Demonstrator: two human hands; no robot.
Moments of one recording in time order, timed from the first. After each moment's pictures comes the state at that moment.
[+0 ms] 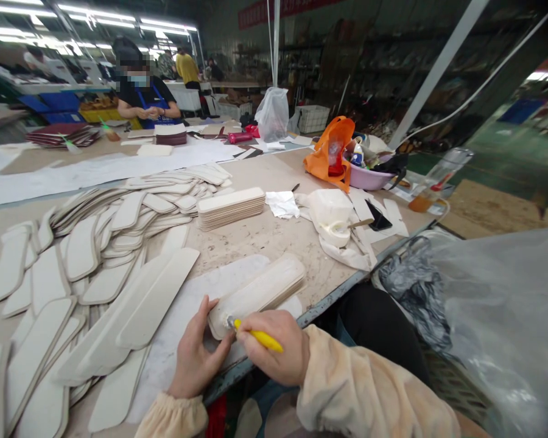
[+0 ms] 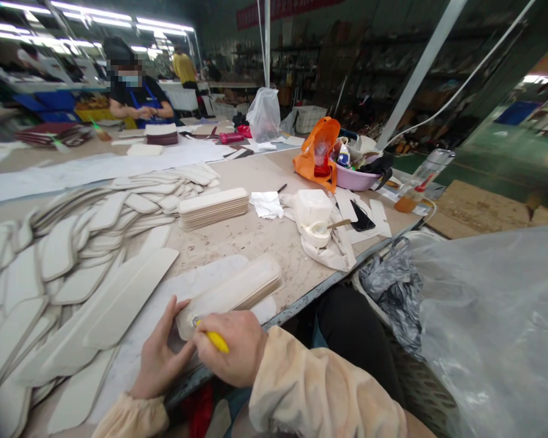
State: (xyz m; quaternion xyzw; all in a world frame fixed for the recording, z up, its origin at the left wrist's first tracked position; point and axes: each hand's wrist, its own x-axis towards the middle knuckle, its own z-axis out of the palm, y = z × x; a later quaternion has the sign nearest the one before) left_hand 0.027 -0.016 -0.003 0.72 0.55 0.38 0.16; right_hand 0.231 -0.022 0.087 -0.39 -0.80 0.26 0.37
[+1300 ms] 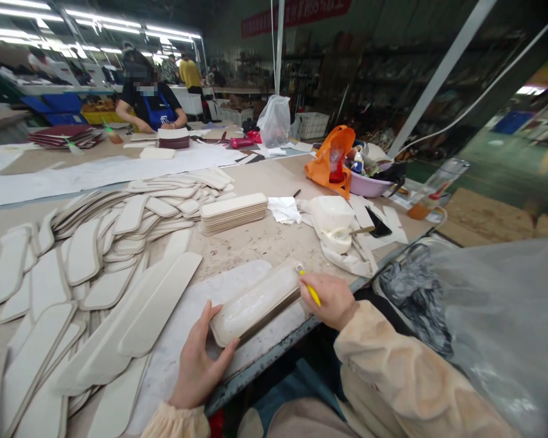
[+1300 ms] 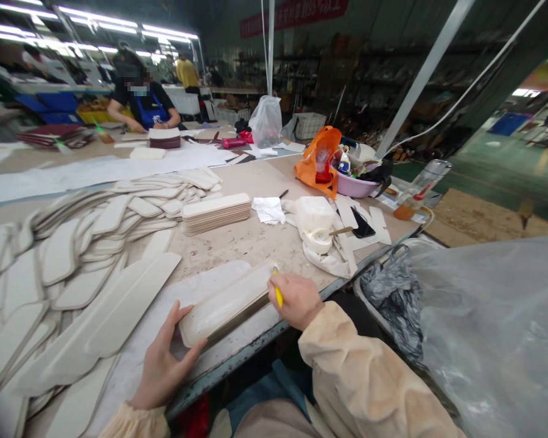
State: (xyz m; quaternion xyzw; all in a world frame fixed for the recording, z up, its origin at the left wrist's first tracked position) left_hand 0.028 -0.015 0.001 0.72 0.57 0.37 0.17; right_hand 0.327 0.022 0.079 -0.52 -0.81 -0.04 0.26
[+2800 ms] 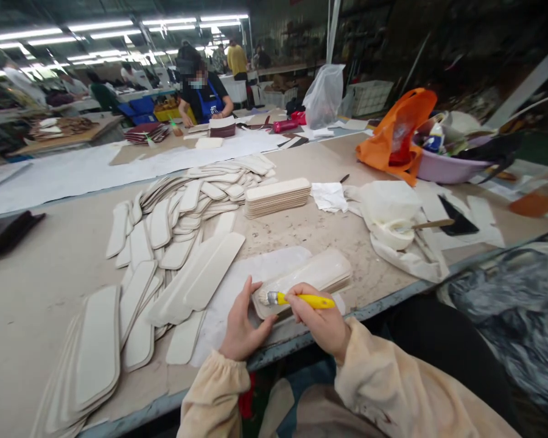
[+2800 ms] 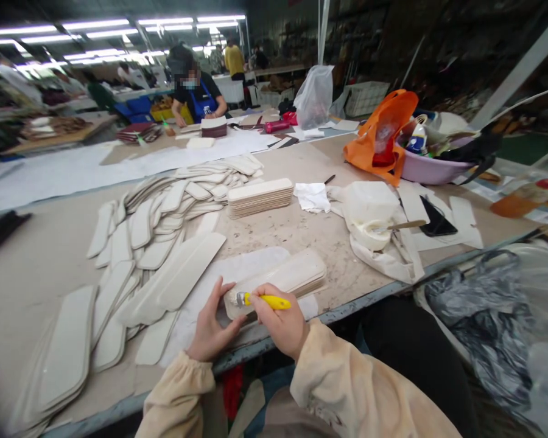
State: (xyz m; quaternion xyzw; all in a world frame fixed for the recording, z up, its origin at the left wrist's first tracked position) left_hand 0.031 -0.018 0.007 0.70 0.56 0.38 0.22; right_hand 0.233 -0.002 0.067 -0.43 -0.60 0.52 0.42
